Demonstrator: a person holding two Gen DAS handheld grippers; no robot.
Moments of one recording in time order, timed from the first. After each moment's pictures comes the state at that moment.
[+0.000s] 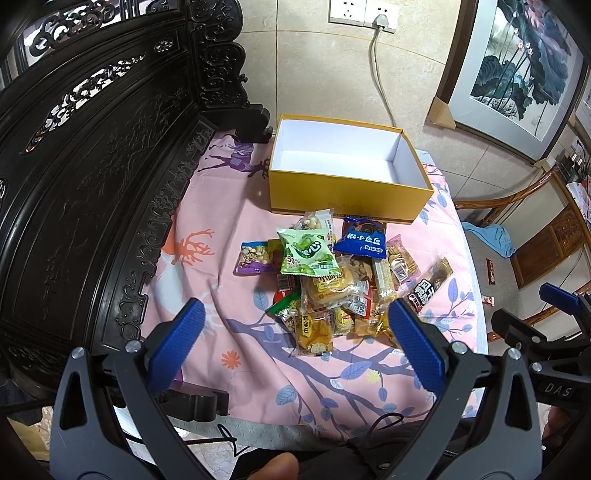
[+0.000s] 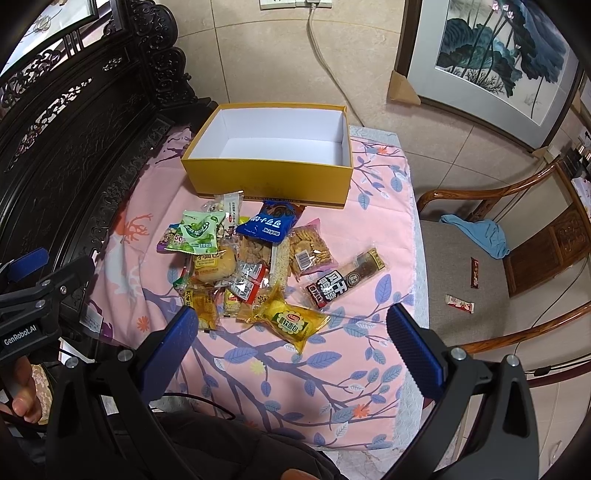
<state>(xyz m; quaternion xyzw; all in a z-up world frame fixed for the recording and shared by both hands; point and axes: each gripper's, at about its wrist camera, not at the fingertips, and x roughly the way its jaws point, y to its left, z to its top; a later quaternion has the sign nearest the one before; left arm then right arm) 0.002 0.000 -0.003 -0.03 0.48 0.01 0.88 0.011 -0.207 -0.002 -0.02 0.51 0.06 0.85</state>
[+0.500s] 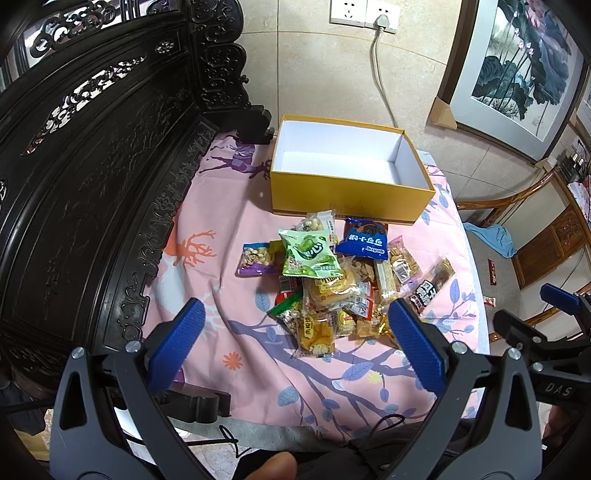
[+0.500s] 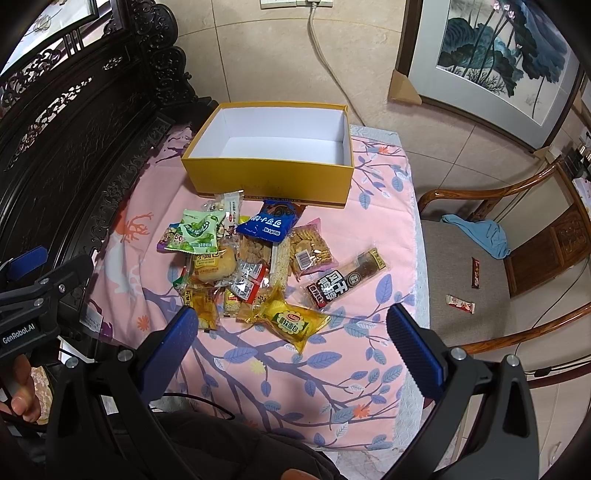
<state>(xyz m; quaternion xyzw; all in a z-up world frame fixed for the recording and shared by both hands) 0.003 0.005 -0.004 -0.03 0.47 0.02 0.88 0.011 -0.210 -0.004 -0.01 0.51 0.06 0.86</state>
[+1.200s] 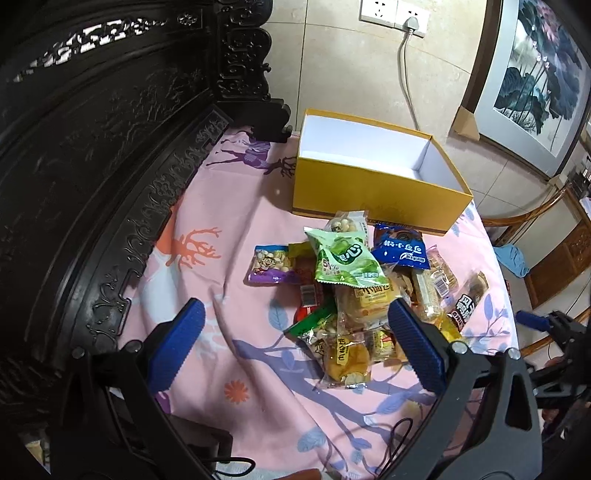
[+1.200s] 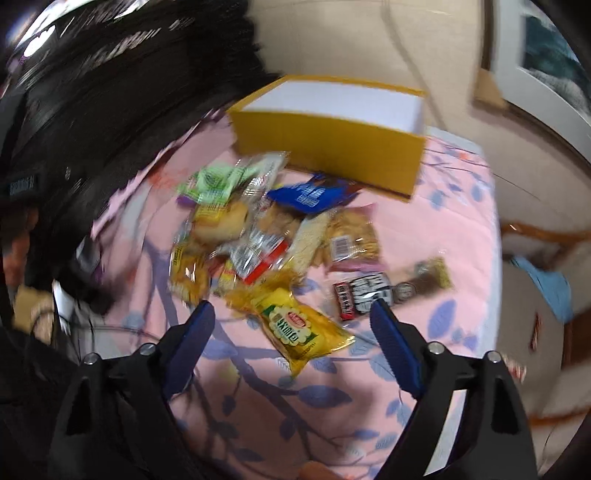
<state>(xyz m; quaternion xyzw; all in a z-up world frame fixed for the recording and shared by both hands) 0.017 0.045 -0.094 -0.05 0.43 0.03 0.90 0.025 -0.234 -0.152 -0.07 0.47 0.27 0.84</state>
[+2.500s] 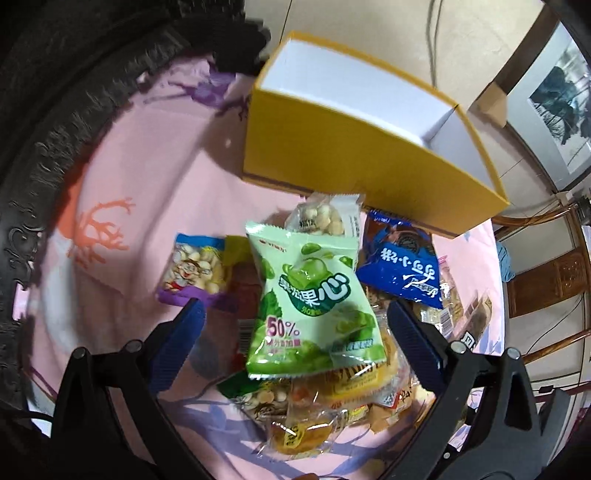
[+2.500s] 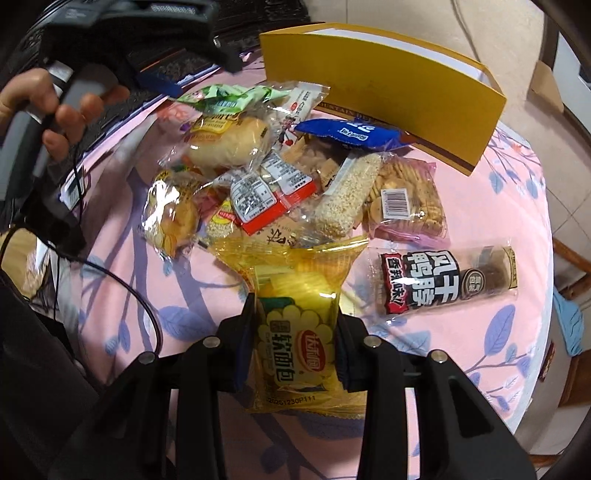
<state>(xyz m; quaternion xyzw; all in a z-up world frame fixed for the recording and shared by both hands) 0.150 0.022 -0.183 -0.13 0.54 -0.01 0.83 0.038 -0.211 -0.227 -0.12 0.49 0.29 0.81</state>
